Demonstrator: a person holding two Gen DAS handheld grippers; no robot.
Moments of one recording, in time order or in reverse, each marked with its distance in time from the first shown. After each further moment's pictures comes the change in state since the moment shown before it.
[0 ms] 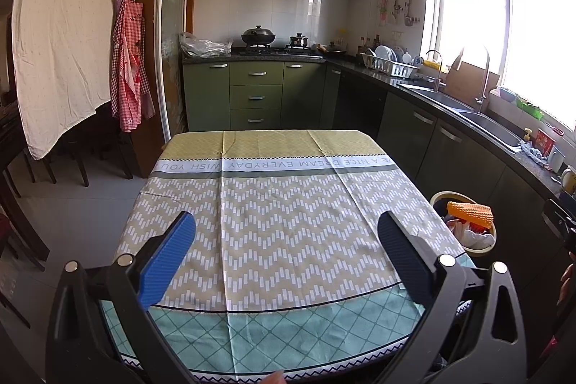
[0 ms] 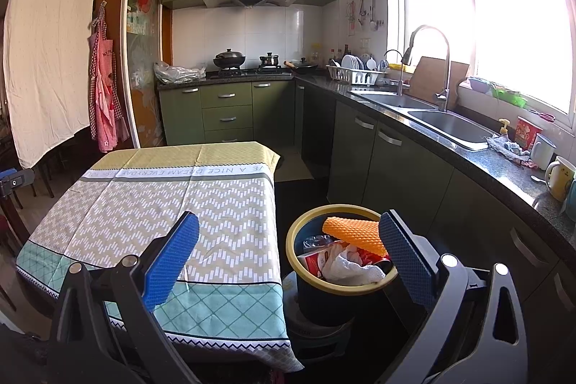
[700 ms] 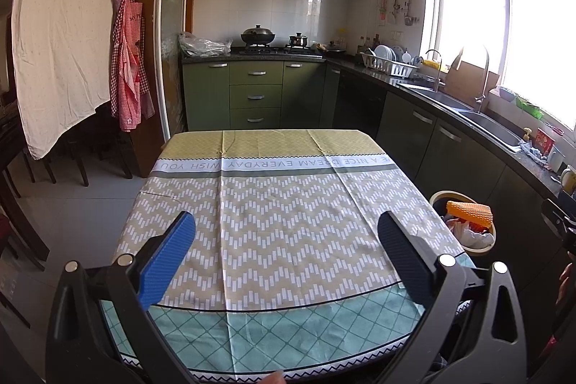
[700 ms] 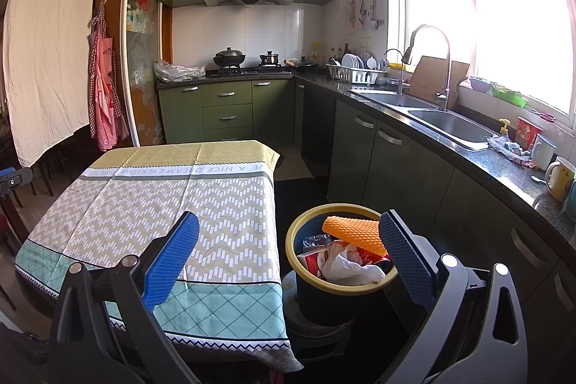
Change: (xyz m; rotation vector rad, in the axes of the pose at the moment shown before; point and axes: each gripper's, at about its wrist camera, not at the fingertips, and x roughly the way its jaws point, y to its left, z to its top) left arm 0.001 0.000 -0.004 0.003 0.005 -0.004; right arm 0.002 0.000 -0.001 -0.001 0.005 -0.002
